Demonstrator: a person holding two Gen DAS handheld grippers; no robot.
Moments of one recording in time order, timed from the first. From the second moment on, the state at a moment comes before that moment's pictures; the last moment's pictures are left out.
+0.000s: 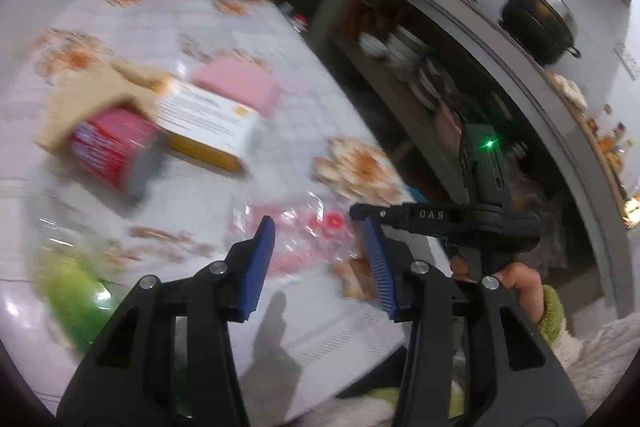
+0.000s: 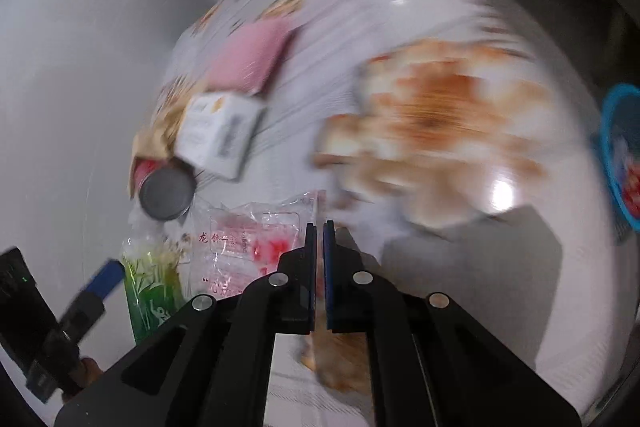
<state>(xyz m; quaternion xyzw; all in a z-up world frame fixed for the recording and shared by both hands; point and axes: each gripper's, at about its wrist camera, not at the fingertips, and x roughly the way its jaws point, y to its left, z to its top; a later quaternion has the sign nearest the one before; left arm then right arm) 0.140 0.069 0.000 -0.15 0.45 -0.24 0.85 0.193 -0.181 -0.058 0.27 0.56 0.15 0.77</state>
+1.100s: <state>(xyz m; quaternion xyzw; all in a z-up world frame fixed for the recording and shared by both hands) 0.169 0.035 -0.075 -0.19 0.56 -0.16 0.79 0.201 -0.182 -0.078 0.29 0.59 0.28 0.70</state>
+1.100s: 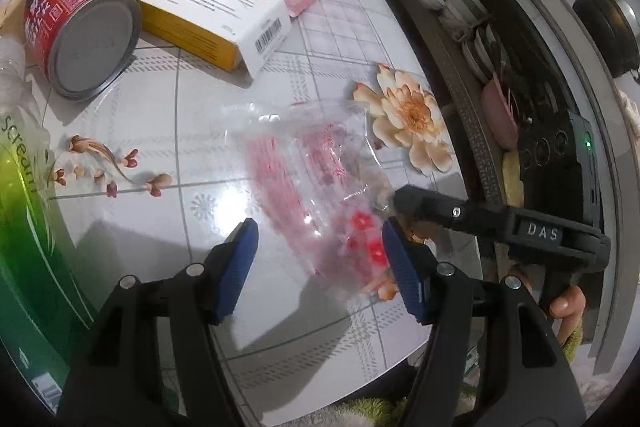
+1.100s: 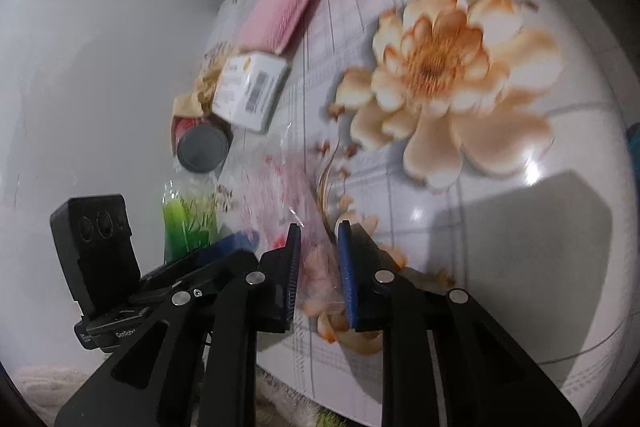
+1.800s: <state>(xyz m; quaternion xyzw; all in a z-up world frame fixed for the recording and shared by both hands) 0.173 0.055 -0.082 -0.26 0.54 -0.16 0.79 0.237 -0.166 -0.053 0.22 0.57 0.31 0.73</state>
